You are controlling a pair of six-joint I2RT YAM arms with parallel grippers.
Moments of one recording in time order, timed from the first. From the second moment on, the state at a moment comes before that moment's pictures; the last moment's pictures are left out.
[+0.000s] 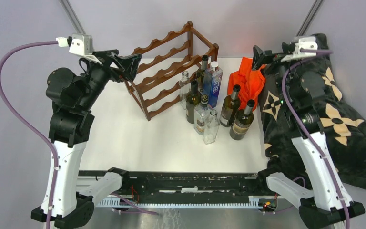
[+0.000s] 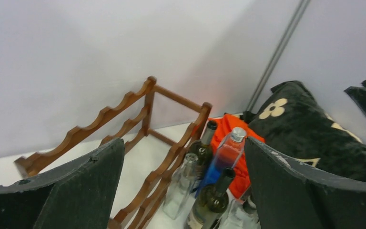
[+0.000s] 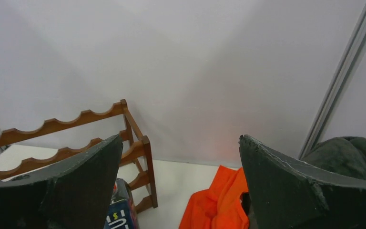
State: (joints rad) left arm -0.27 0.98 1.59 -0.38 0.19 -0.25; right arm 0.28 0.93 1.25 0.04 0.16 -0.04
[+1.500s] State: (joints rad) left arm 0.01 1.30 1.43 -0.59 -0.09 -0.61; right arm 0.12 1.20 1.47 -0.54 -0.67 -0.63
